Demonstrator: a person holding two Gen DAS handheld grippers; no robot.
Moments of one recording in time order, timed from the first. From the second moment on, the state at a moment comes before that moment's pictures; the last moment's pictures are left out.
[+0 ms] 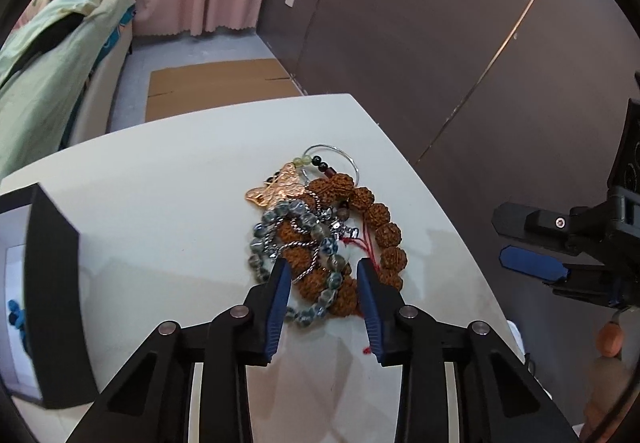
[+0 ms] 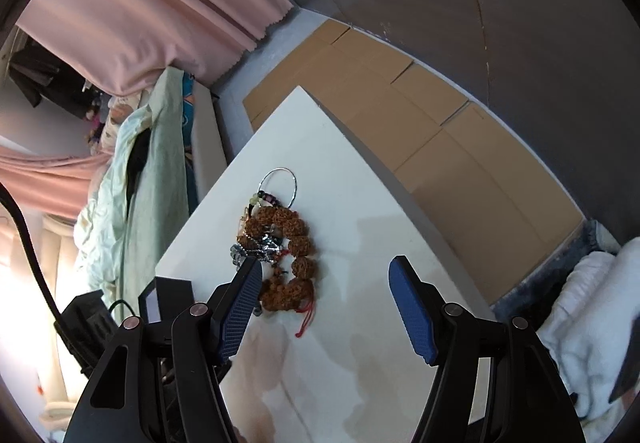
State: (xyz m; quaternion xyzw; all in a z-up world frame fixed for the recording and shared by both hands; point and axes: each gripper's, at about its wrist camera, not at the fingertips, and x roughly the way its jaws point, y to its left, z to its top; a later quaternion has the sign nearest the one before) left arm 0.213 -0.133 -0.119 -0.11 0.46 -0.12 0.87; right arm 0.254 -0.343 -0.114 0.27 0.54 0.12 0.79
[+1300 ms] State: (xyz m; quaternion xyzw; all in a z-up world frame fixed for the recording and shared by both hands) left arm 0.176 -0.055 -0.062 -0.17 0.38 -0.10 0.90; right arm 0.271 -0.266 -0.141 0.12 0.58 0.12 0.80
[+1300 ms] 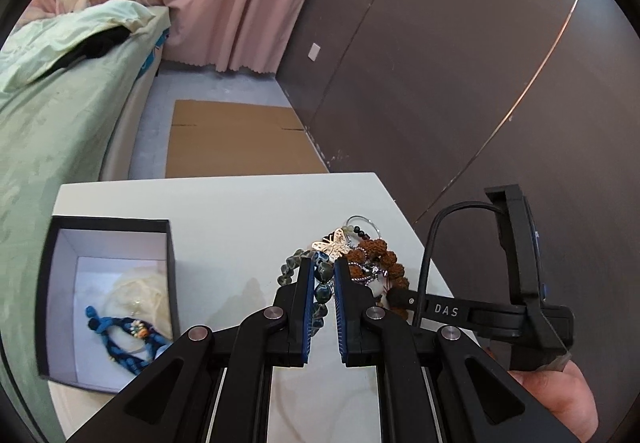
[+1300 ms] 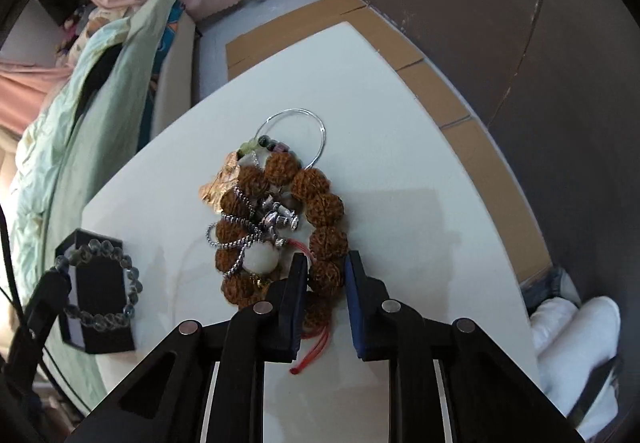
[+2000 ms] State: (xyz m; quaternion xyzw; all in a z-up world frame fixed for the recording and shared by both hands) left arm 0.123 0.008 -0.033 -0.21 0.34 -0.06 0.91; right arm 0.213 -0.251 -0.040 0.19 0.43 0.26 0.84
